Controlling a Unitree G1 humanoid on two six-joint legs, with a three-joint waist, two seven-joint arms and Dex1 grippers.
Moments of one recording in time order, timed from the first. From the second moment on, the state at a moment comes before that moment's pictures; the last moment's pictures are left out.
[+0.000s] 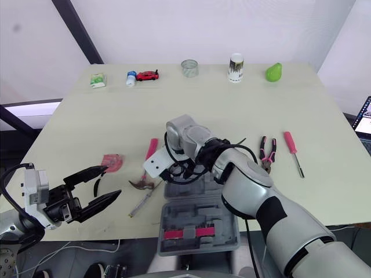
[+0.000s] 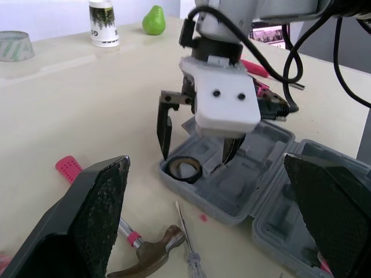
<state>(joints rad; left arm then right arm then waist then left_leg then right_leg) 0.39 0.68 0.56 -0.38 -0.71 0.23 -1.13 -1.32 0.11 0.76 0.97 -0.55 -0.02 1.37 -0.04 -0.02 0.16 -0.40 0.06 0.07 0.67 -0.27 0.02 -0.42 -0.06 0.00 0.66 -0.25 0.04</state>
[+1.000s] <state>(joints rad) 0.23 0.78 0.50 -0.19 -0.67 0.21 -1.24 -0.70 0.01 0.40 0.37 -0.13 0.35 0.92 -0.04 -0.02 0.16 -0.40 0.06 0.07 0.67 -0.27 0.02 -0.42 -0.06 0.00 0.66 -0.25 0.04</state>
